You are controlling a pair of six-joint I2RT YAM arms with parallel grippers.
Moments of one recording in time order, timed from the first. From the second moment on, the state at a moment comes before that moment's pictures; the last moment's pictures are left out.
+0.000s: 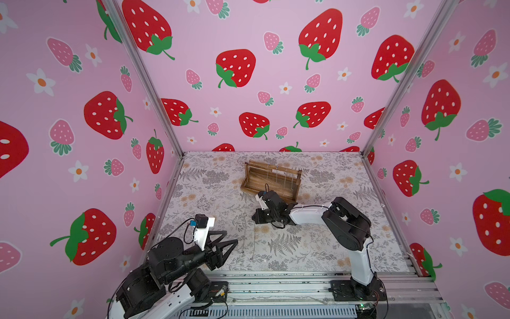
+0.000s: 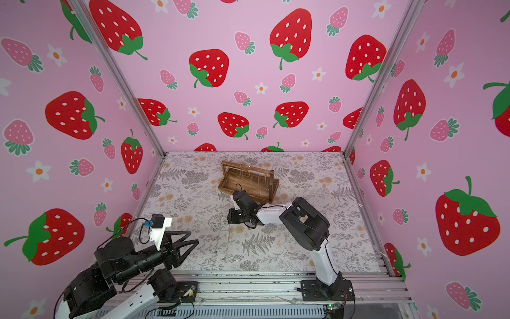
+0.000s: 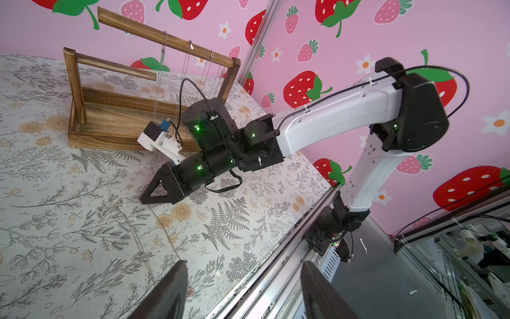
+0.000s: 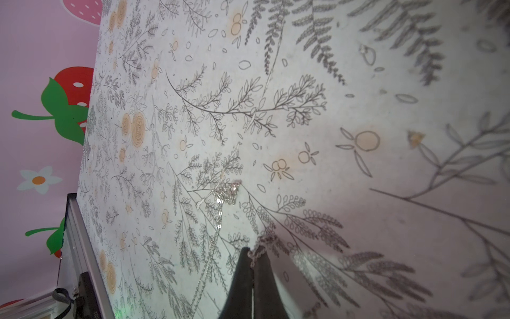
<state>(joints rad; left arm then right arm) -0.76 0.25 0.81 -0.87 0.15 -0.42 0.90 2.06 1.20 0.07 -0.25 0.72</state>
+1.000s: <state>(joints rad) -0.76 0.25 0.81 -0.87 0.16 -0.42 0.87 2.09 1.23 0.08 -0.24 0.74</state>
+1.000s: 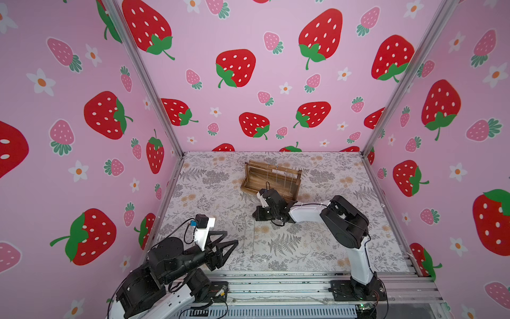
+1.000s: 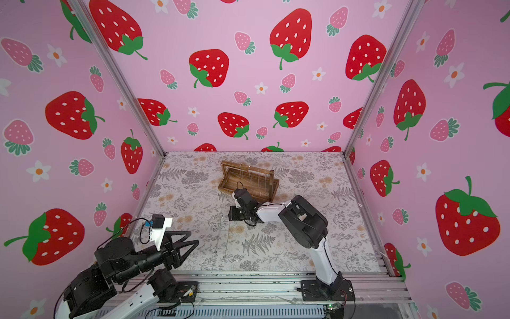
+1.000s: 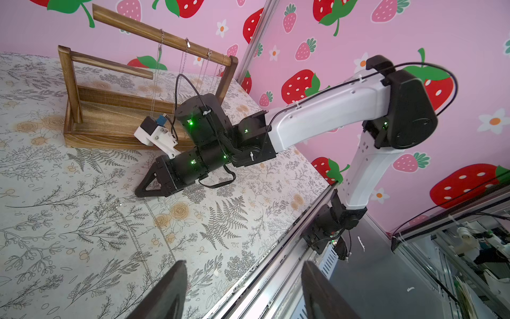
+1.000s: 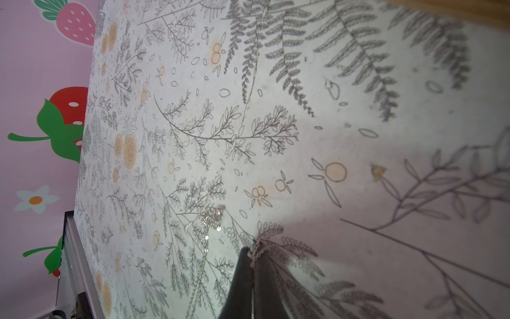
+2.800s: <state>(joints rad) -0.76 0.35 0.79 -0.80 0.14 -0.45 0.87 1.34 0.77 0.00 0.10 0.56</state>
